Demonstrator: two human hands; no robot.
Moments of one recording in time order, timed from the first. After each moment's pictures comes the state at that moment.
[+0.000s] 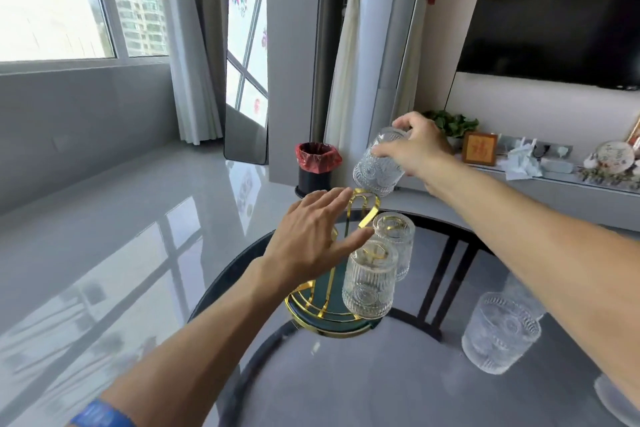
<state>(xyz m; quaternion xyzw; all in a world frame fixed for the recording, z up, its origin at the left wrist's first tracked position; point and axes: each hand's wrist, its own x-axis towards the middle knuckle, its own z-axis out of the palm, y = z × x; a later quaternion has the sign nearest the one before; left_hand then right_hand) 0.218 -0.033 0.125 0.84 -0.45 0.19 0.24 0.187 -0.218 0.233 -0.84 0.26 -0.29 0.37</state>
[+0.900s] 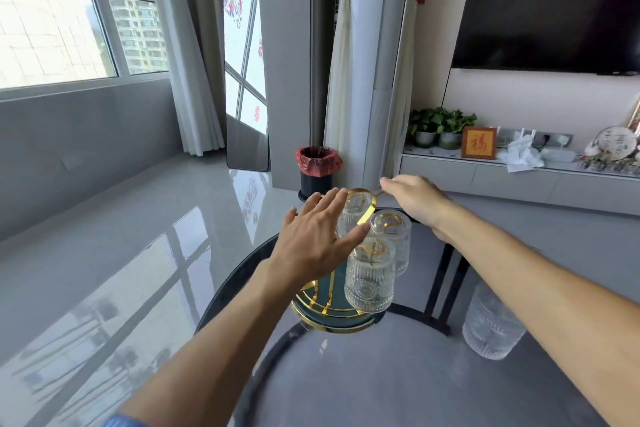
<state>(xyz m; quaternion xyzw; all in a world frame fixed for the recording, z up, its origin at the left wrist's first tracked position) 0.193 -0.033 0.139 0.87 -0.42 0.07 0.25 0.134 -0.221 0.181 -0.87 0.25 -0.15 0.39</state>
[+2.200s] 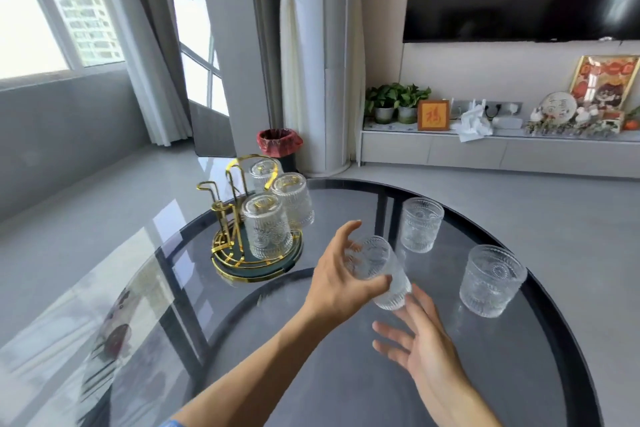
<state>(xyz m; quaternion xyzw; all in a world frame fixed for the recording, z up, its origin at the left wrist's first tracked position) 0.003 -0.144 0.055 0.74 -0.35 -0.10 0.56 -0.126 -0.229 0.010 -0.47 0.30 -0.25 0.79</state>
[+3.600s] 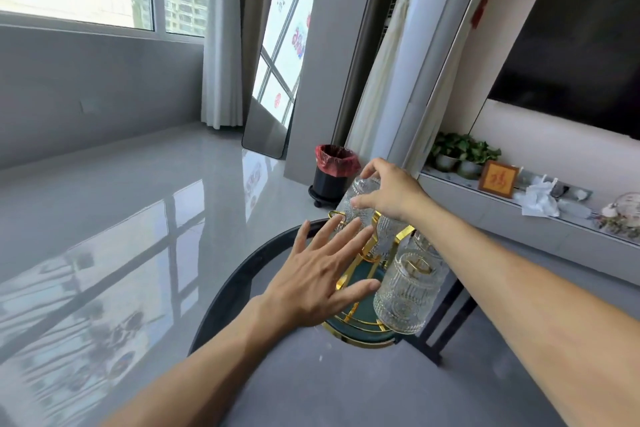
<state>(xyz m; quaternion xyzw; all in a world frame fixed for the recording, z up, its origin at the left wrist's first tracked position) 0.223 0.021 0.061 0.83 -0.48 0.13 0.26 0.235 -0.153 0.178 -0.97 0.13 -0.14 0.17</state>
